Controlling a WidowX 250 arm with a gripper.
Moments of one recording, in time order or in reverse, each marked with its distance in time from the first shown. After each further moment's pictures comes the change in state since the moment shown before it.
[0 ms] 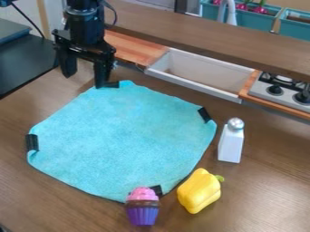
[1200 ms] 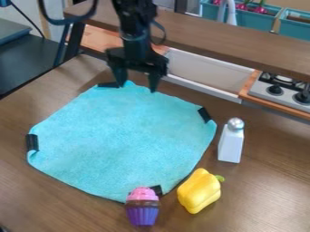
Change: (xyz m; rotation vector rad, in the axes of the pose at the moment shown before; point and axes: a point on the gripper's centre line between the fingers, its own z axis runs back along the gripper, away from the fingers) arm 0.054 -0.070 -0.025 -0.063 -0.251 0.147
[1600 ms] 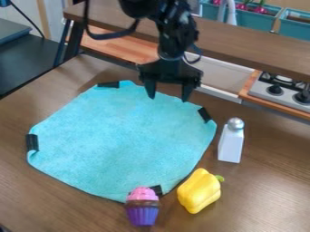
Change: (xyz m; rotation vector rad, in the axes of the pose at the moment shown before) arm 0.006 -0.049 -0.021 0.038 -0.089 0.137
